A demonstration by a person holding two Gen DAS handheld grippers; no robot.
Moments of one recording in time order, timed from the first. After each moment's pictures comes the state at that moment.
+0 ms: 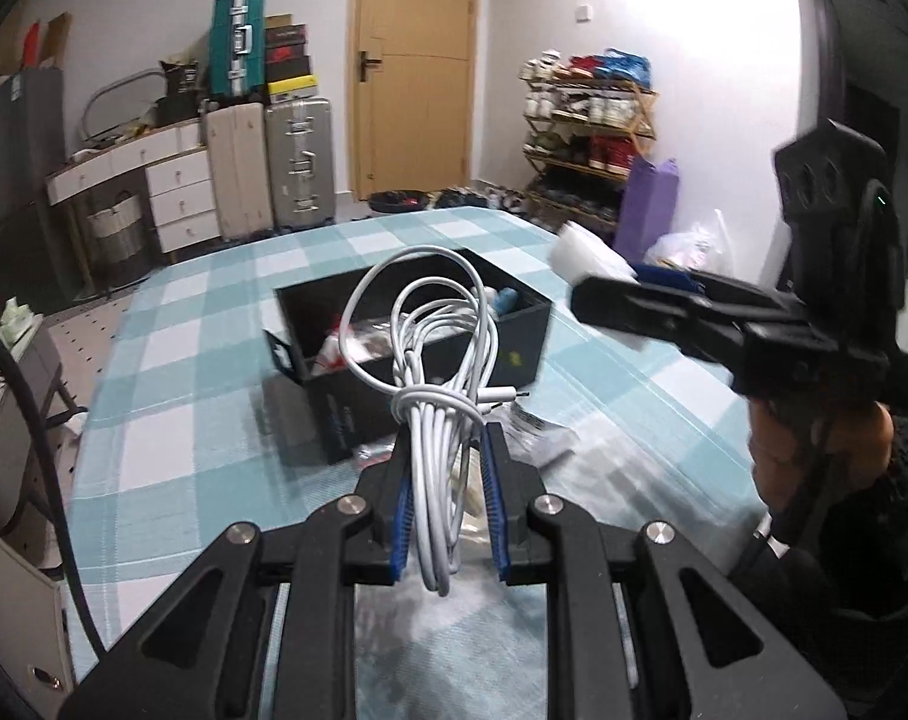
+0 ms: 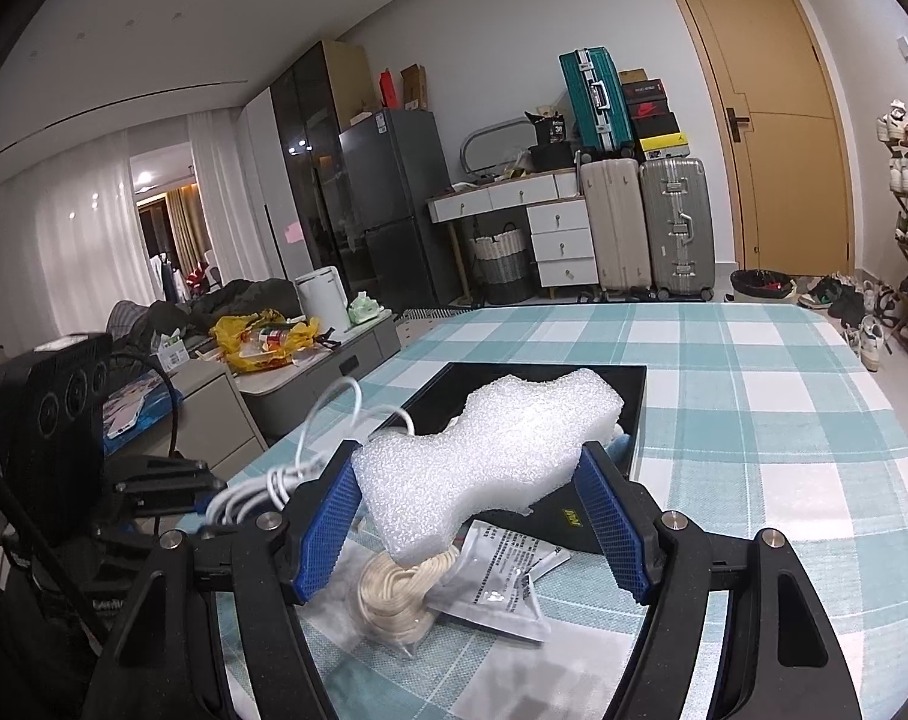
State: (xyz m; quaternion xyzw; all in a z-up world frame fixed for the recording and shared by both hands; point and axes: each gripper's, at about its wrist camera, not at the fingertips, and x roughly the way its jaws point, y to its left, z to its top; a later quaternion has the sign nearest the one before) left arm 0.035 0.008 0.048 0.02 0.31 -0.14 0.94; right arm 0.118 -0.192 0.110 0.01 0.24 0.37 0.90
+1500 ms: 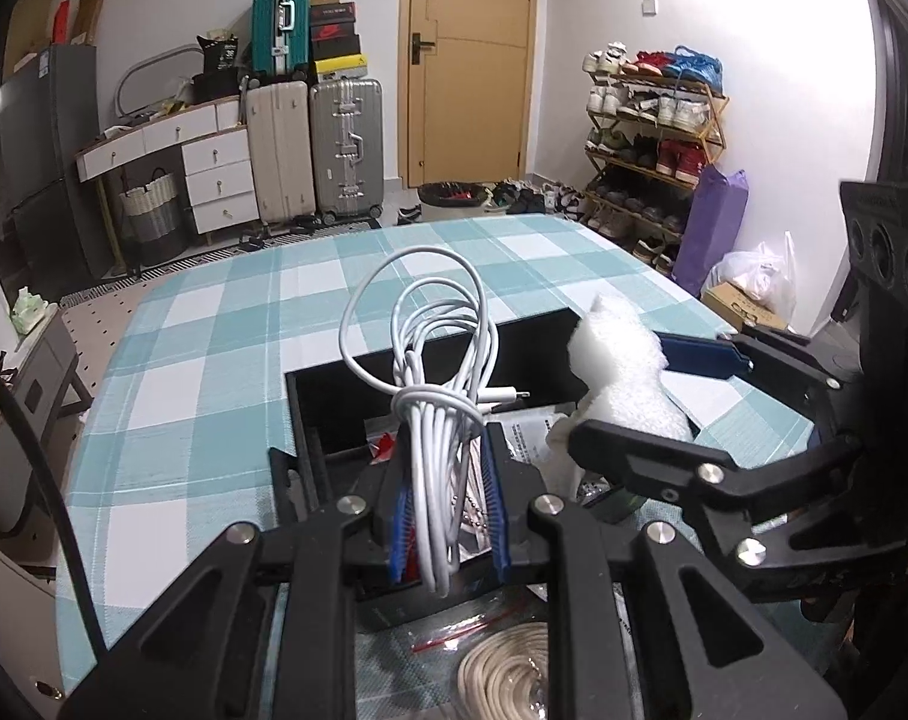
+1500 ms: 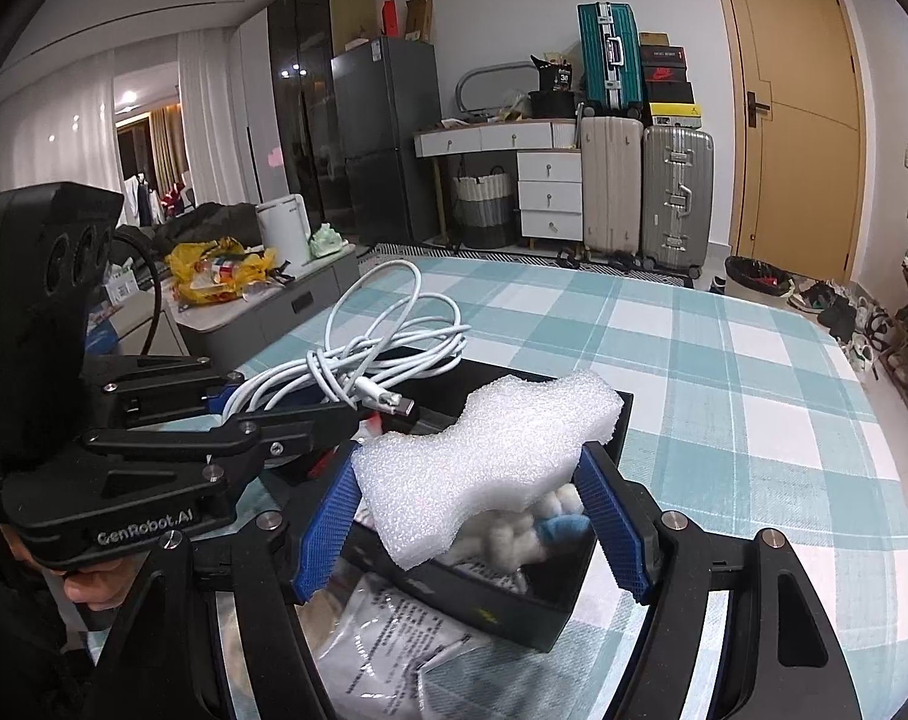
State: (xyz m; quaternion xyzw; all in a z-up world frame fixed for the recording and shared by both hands) left arm 0.157 0.007 0.041 0.01 0.33 -0.08 0.94; right arm 0.212 -0.146 0.093 -0.08 0.29 0.35 0.89
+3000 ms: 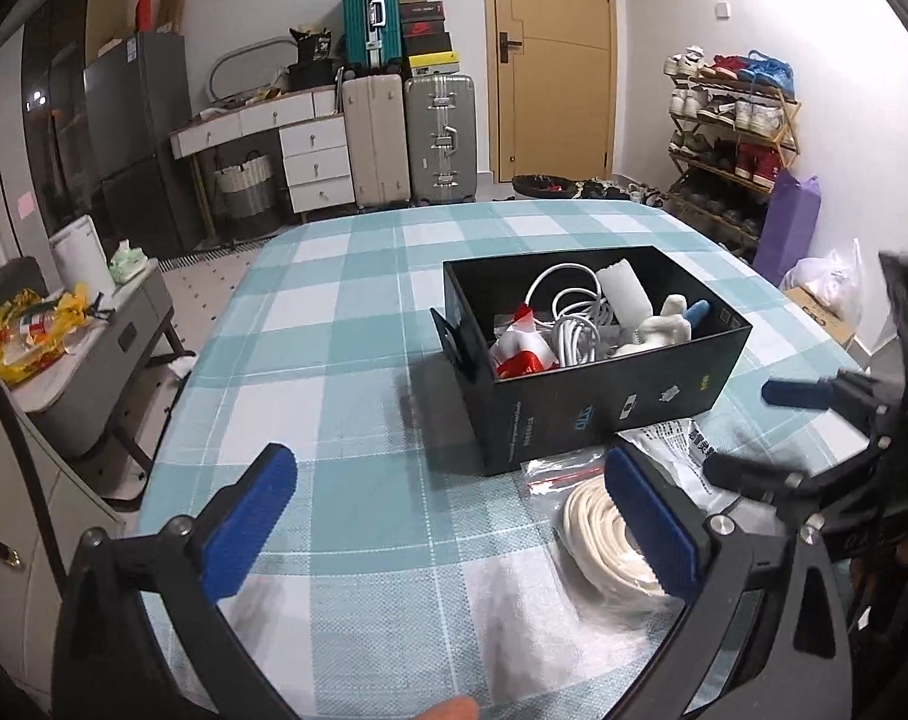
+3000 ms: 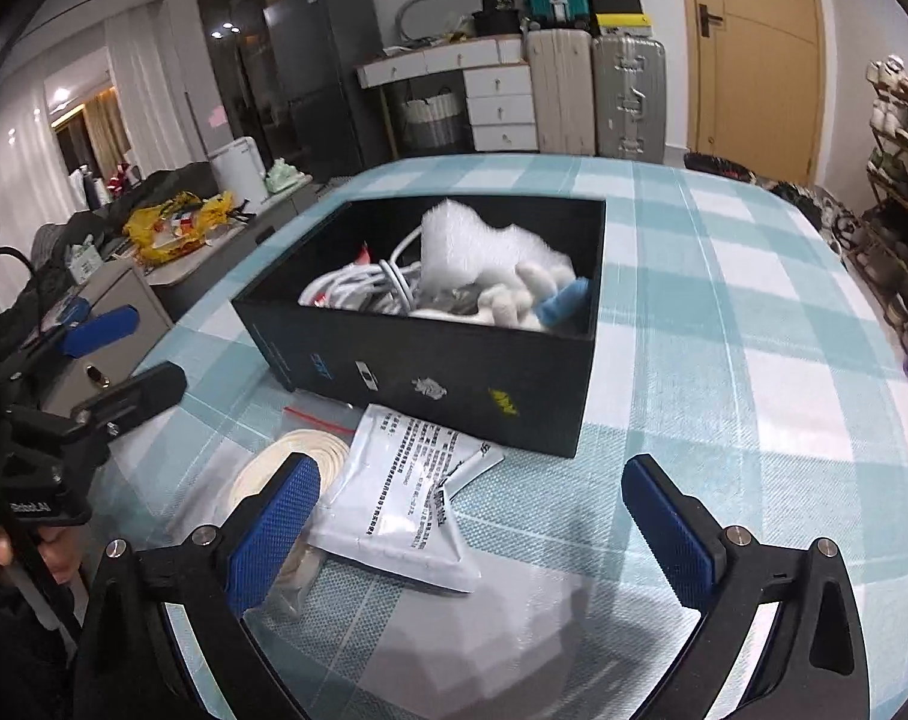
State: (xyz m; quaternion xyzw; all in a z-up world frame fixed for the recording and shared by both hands) left arm 0.075 0.045 0.025 0.00 0.33 0.03 0.94; right arm 0.162 -0.160 0.044 -0.07 0.41 0.28 0.87
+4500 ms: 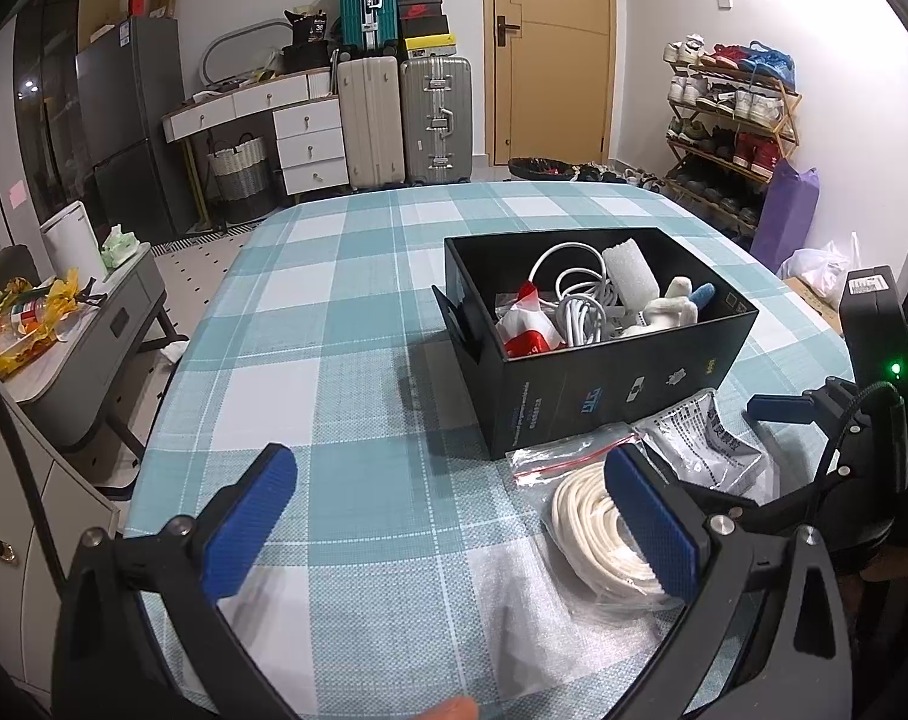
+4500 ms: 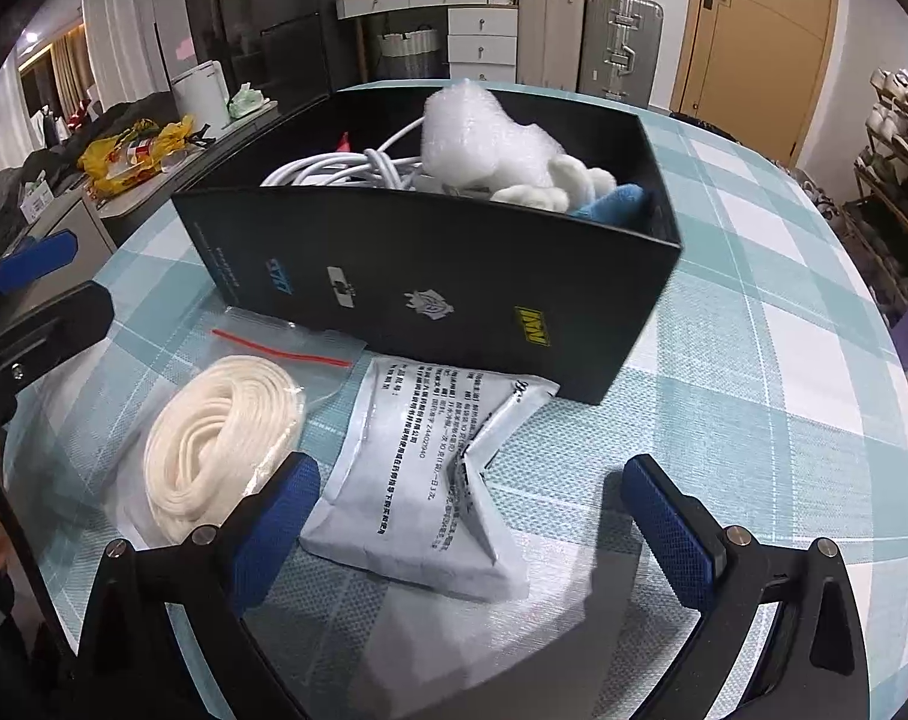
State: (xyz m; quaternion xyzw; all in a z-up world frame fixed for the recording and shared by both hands) left arm 0.078 0.051 0.017 0.00 0.35 0.02 0.94; right arm 0.166 -0.136 0.011 -0.14 0.45 0.23 0.85
